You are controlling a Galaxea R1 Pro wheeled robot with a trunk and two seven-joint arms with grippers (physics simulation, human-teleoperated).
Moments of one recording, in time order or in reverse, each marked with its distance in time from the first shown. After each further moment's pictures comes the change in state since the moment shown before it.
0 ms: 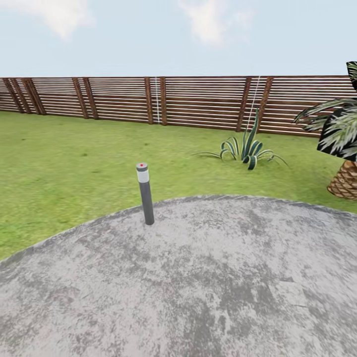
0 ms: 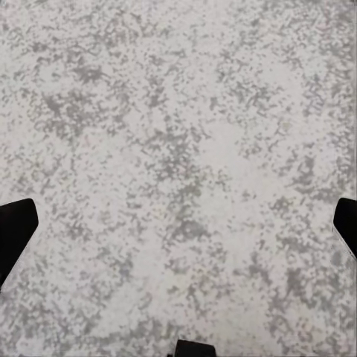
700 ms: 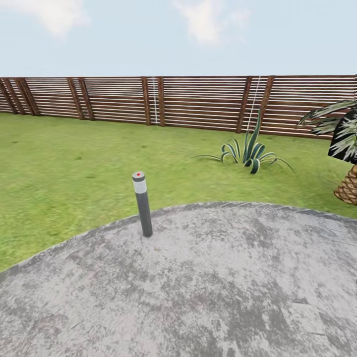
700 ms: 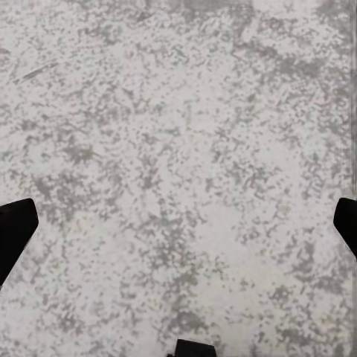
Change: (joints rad) left arm 0.000 0.000 0.000 0.000 0.000 0.000 0.000; right arm 0.000 0.000 0.000 0.000 0.000 0.001 0.000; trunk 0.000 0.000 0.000
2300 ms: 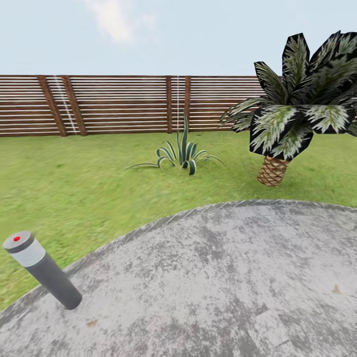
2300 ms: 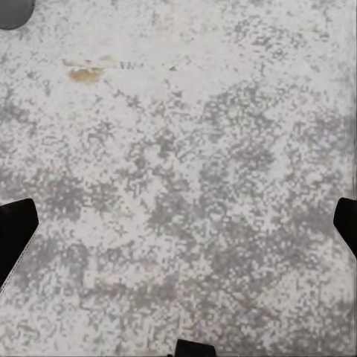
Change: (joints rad) left arm 0.000 0.000 0.000 0.000 0.000 0.000 0.000; right arm 0.000 0.000 0.000 0.002 0.000 0.000 0.000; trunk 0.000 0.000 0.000
